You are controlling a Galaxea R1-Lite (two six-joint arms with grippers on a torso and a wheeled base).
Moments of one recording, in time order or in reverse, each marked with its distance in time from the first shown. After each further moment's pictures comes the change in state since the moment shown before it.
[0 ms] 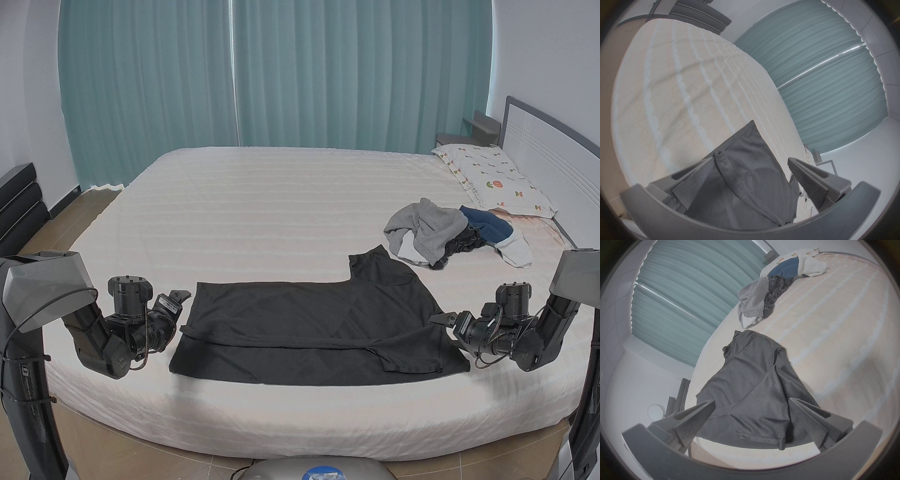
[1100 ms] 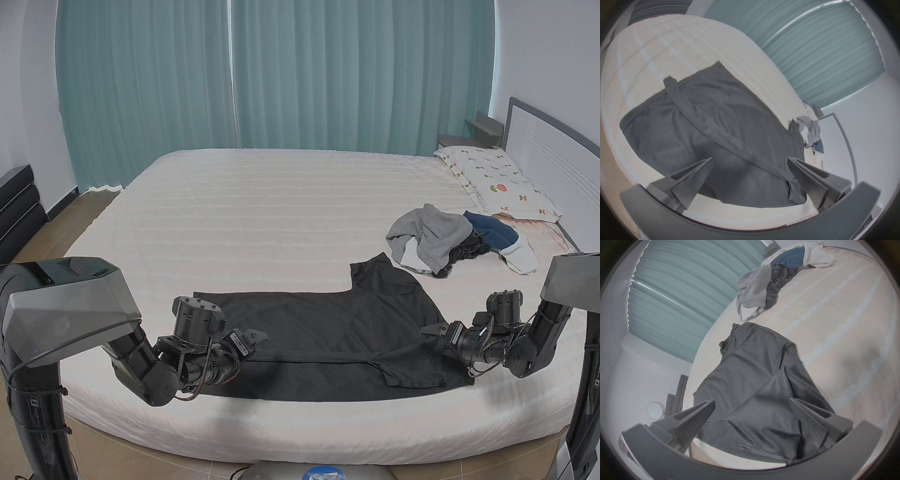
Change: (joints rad) left arm -0.332 -0.039 0.012 0.194 -0.004 0.089; right arm 0.039 0.038 0.011 -0.001 0.000 0.001
